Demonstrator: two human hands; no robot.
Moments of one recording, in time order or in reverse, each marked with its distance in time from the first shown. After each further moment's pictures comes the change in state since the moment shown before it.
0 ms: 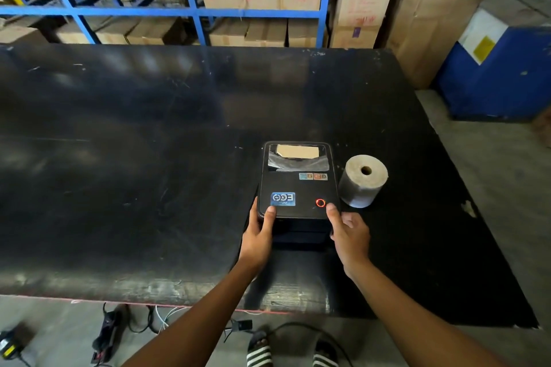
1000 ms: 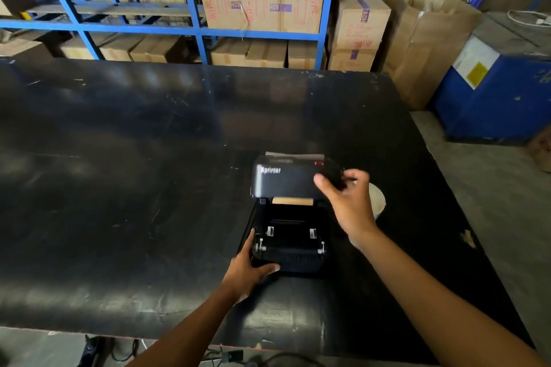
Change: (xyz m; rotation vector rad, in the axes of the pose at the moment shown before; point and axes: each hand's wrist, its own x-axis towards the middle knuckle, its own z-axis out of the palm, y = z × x) left_hand 0.032 -0.029 -0.023 0.303 -0.212 -0.031; right_hand 0.059 -0.097 0.011 0.074 -0.224 -0.241
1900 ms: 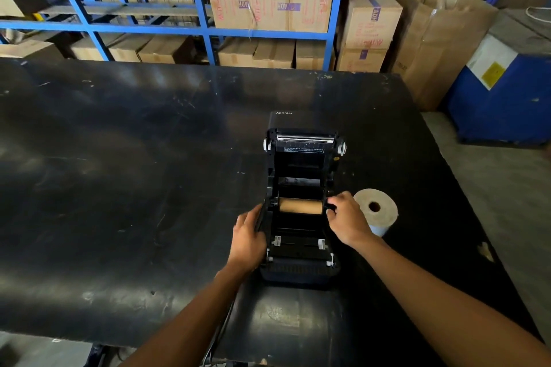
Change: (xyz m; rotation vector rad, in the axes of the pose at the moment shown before) left_hand 0.032 0.061 -0.021 0.184 0.267 0.134; right_hand 0.048 0.066 0.006 -0.842 -0.269 -0.132
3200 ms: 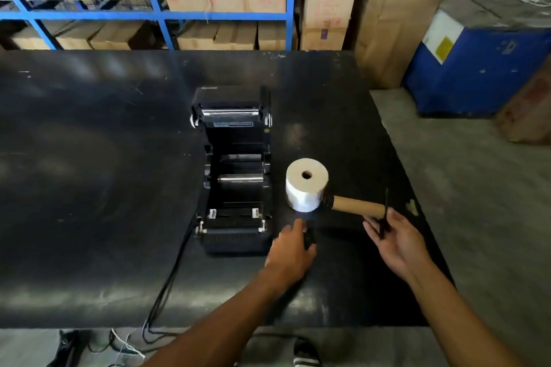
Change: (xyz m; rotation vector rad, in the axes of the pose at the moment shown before) left_hand -0.099 0.102 0.172 0.366 -0.331 0.129; right_hand -0.135 0.157 -0.116 1.669 0.351 0.727
